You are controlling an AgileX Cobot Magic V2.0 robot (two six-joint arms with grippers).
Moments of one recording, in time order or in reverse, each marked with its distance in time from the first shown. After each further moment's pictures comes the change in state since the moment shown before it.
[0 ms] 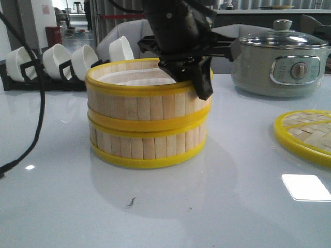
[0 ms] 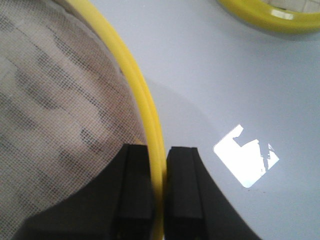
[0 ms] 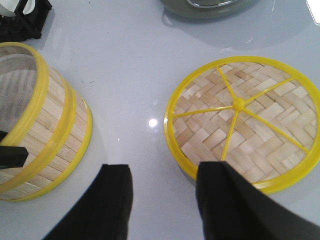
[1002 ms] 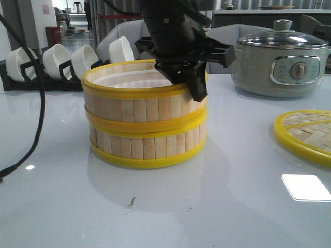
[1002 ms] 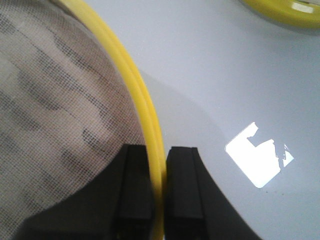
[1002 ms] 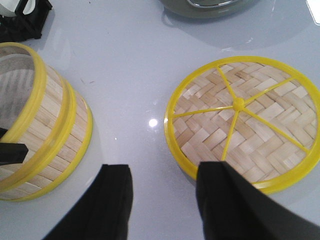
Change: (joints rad) left arm 0.000 0.004 0.000 0.045 -0.008 -0.011; right arm 0.000 0.000 0.000 0.000 0.000 0.000
